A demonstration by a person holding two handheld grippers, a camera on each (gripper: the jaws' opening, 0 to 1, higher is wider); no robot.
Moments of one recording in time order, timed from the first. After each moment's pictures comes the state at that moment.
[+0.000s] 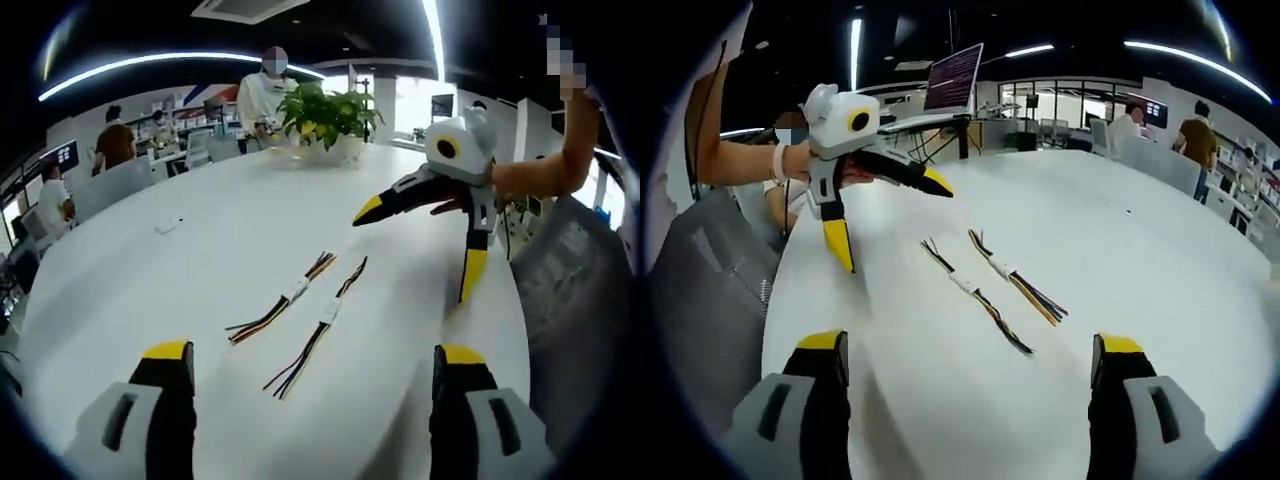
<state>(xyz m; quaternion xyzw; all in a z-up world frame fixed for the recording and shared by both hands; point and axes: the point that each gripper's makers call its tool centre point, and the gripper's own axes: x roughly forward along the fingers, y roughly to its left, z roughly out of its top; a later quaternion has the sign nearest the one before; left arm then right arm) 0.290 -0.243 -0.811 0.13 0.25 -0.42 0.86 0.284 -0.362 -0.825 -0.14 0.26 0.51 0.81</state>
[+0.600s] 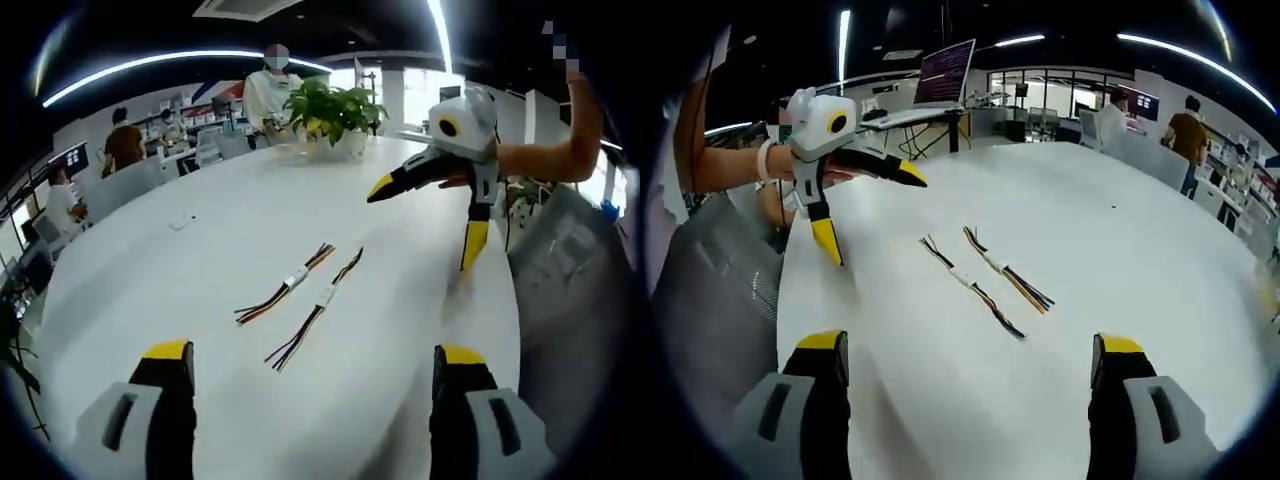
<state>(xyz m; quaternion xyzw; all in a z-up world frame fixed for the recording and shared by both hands) 0.264 -0.233 -0.797 0.16 0.25 -0.40 0.87 0.269 -0.380 -0.805 -0.15 0.28 0.48 0.82</state>
